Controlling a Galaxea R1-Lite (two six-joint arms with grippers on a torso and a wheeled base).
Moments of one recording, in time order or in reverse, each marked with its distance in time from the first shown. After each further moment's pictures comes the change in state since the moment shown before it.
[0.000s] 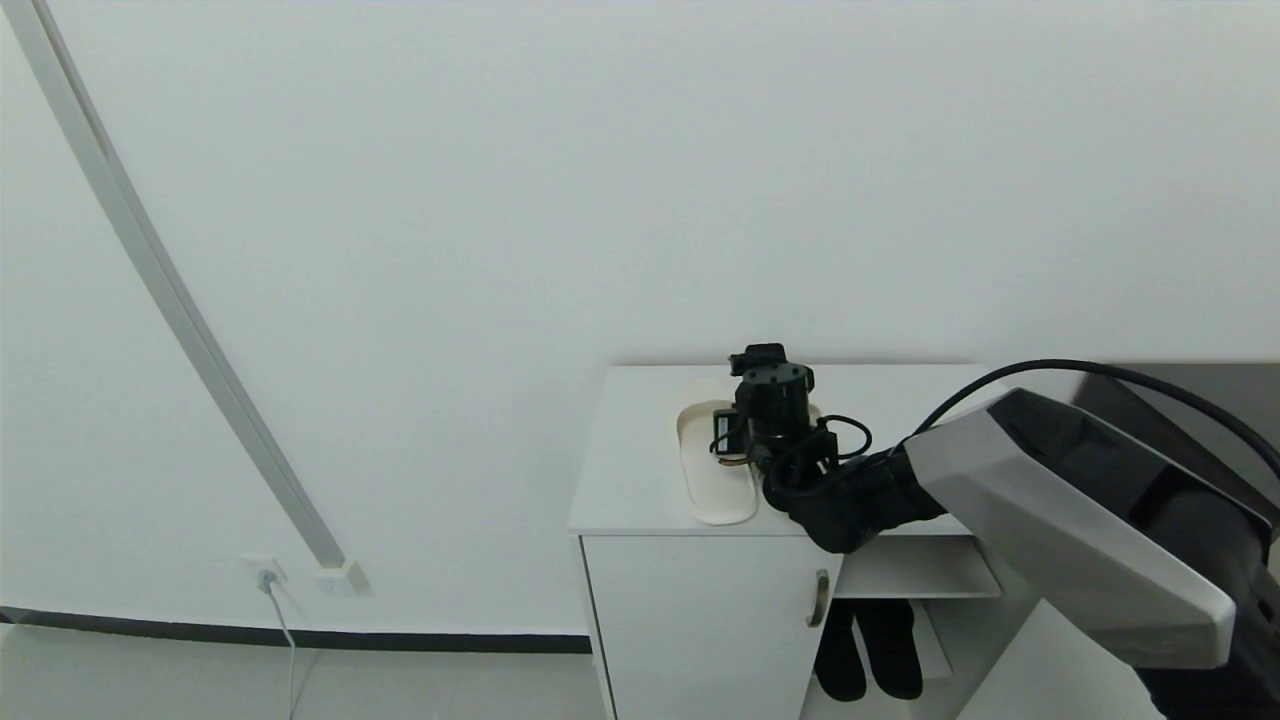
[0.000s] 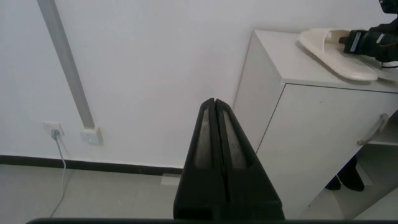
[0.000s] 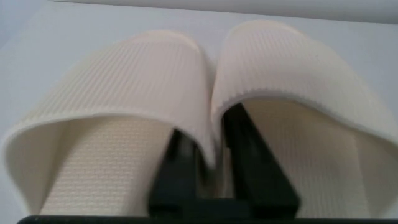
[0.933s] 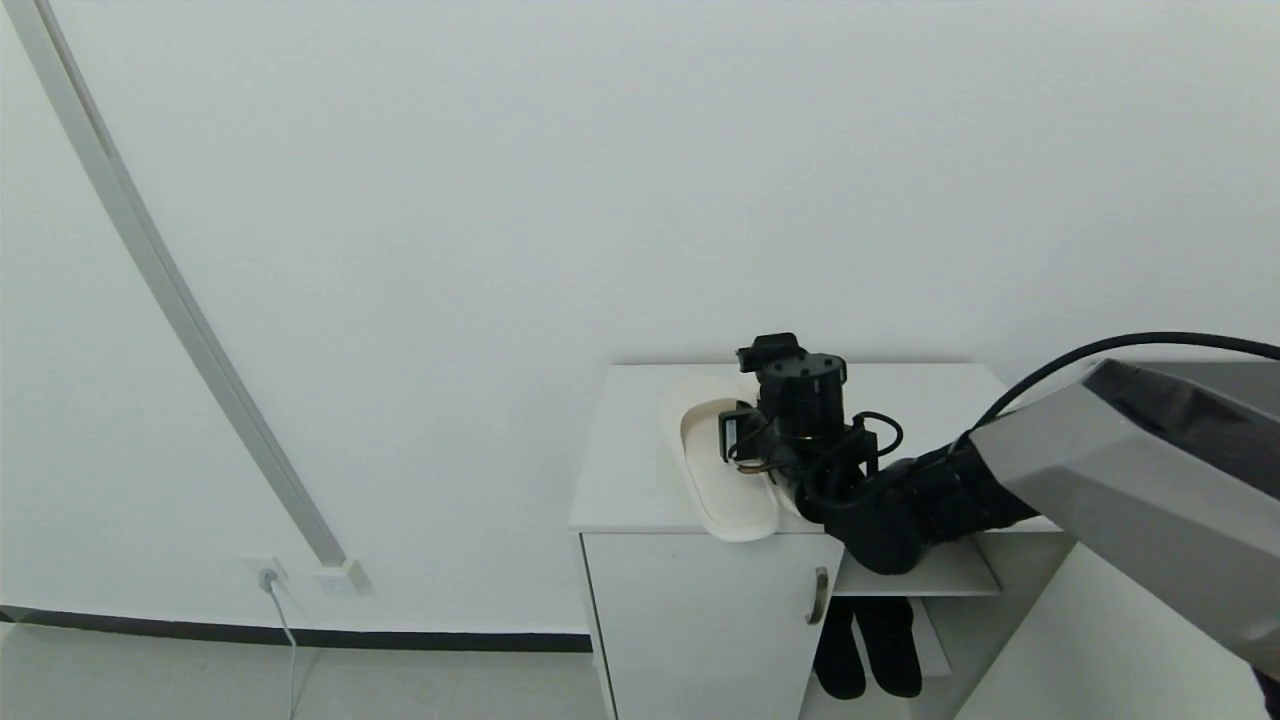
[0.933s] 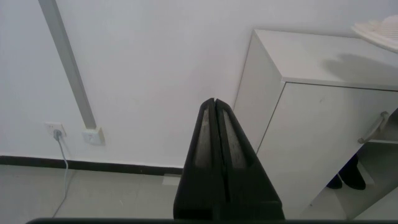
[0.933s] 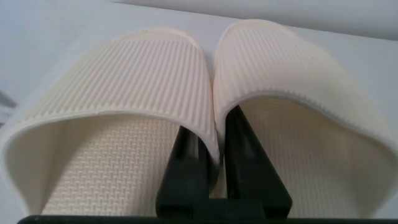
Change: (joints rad) left arm 0.000 0.000 0.000 0.000 0.000 -0.001; right arm 0.038 -0.204 0.273 -0.080 0.087 -0.028
